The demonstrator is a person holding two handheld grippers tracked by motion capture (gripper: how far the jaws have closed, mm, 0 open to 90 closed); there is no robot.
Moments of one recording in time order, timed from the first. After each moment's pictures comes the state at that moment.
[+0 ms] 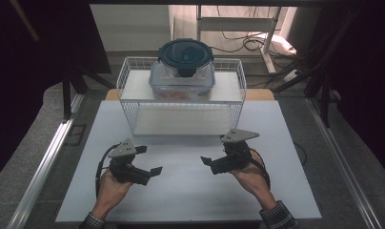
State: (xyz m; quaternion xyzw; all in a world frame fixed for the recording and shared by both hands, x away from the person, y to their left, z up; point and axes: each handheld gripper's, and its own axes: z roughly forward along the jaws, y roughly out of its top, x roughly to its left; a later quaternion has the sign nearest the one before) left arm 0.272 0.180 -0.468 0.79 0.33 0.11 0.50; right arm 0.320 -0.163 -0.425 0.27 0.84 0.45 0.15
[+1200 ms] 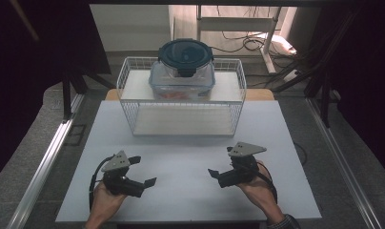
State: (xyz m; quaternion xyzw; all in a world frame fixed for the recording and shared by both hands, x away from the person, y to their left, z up) left arm 0.243 0.193 -0.487 0.79 0.35 0.11 0.49; right arm 0.295 -0.186 -0.447 0.28 0.85 0.43 0.15
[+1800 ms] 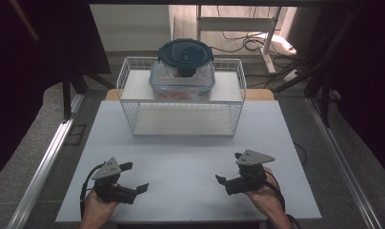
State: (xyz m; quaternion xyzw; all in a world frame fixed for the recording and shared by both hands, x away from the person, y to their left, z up) left arm 0.224 0.212 -0.497 0.78 0.37 0.12 0.49; right arm 0.279 -0.207 -0.457 0.28 0.84 0.42 0.17
